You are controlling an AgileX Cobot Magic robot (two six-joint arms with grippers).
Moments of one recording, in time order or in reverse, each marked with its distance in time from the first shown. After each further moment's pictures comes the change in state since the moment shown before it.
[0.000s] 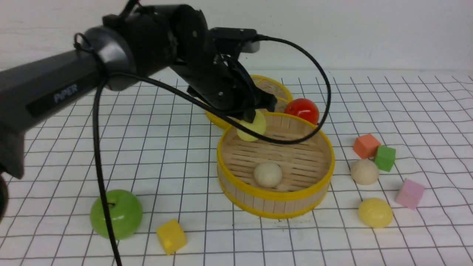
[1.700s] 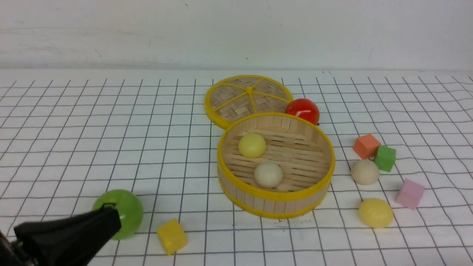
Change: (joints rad) right arm 0.000 0.000 0.010 0.362 -0.164 0.174; left arm -0.159 -1.557 1.504 -0.032 -0.702 -0.095
